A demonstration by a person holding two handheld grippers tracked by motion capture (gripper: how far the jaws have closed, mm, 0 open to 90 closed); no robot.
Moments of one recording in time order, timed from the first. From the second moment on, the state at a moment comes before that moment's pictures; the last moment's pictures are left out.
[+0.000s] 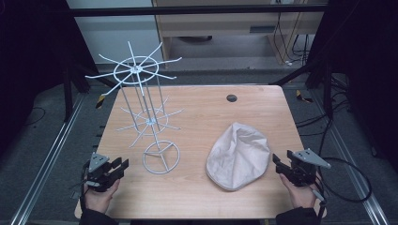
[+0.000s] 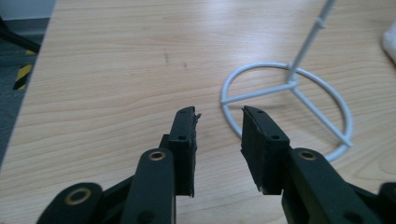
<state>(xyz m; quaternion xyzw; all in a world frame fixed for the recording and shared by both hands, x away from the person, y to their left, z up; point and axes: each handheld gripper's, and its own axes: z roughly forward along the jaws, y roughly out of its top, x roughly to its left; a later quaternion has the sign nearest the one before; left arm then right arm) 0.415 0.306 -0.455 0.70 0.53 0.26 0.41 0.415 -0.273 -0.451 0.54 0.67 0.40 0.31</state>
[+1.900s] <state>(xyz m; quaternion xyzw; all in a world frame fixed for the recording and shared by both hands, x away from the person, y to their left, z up) 0.414 0.301 -0.454 0.71 0.52 0.25 0.41 0.473 -0.090 -0.454 0.42 0.79 0.40 0.19</state>
